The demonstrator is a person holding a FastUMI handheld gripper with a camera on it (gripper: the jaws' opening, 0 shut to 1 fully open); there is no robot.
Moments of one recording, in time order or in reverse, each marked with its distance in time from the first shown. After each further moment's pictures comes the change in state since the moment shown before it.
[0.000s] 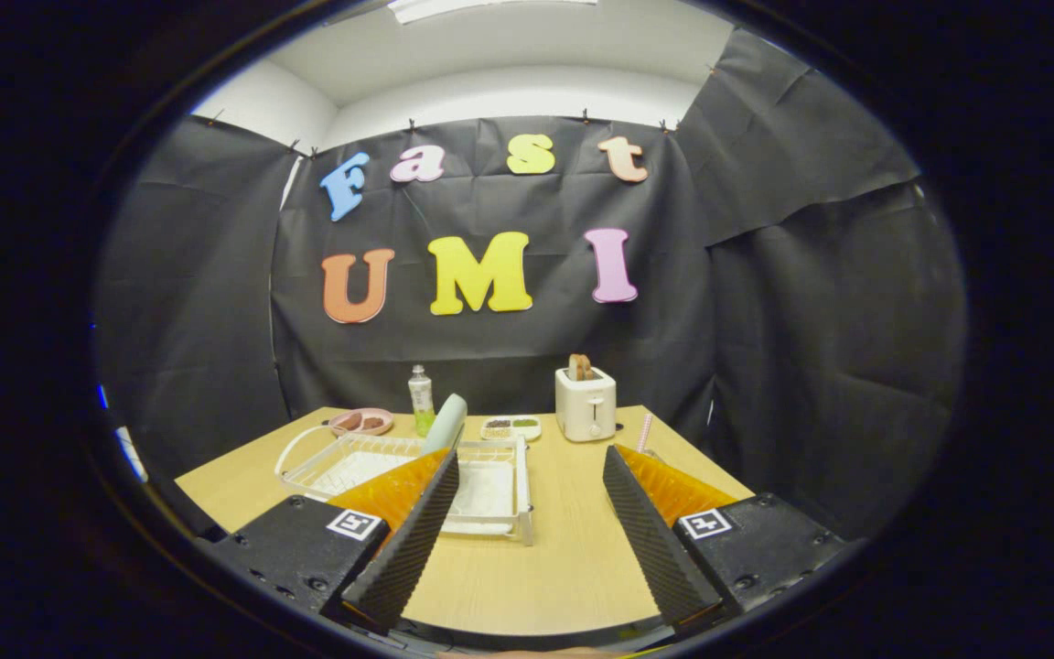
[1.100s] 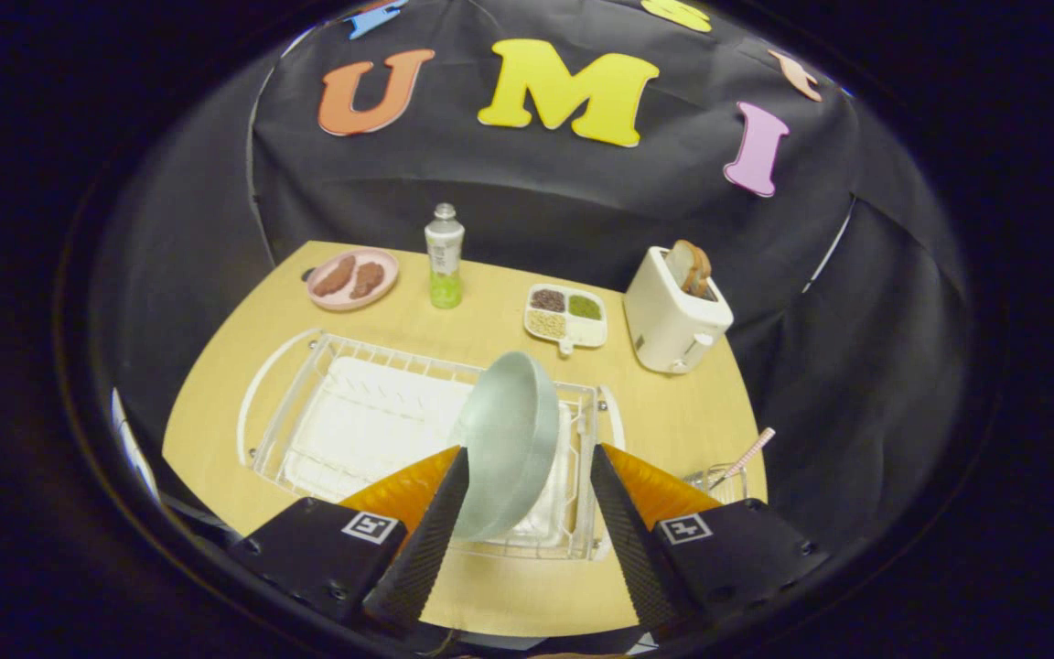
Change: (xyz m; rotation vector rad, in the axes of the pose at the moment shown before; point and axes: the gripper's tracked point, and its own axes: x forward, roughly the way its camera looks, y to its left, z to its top) arm 0.232 0.127 0.027 -0.318 0.740 -0.059
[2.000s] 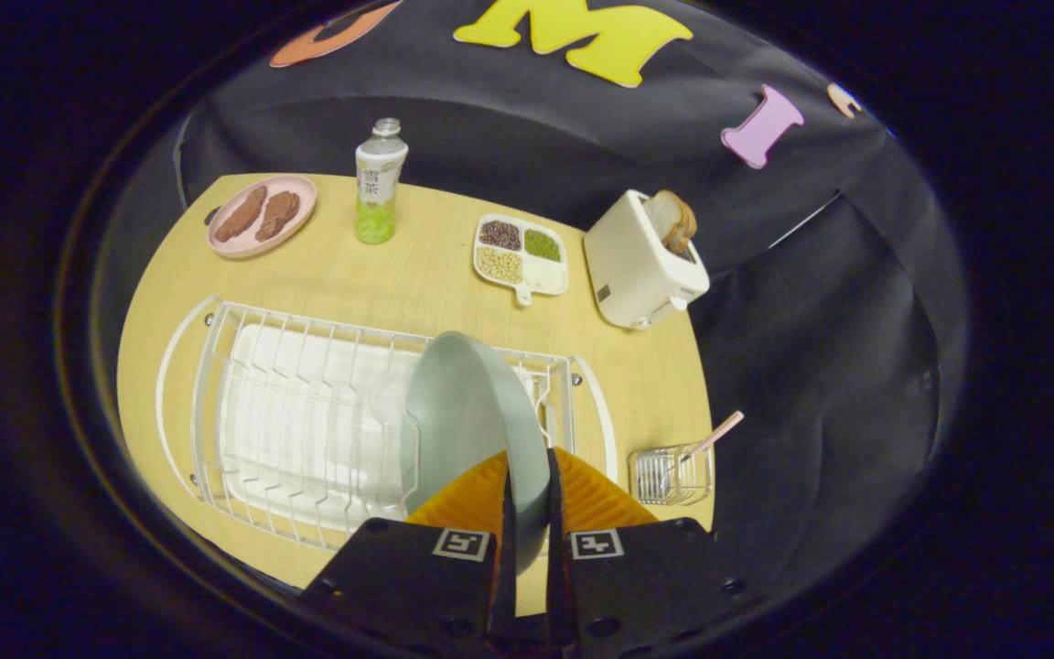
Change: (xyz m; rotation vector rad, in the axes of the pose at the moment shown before) arm 0.033 0.025 0.017 -0.044 0.242 -0.306
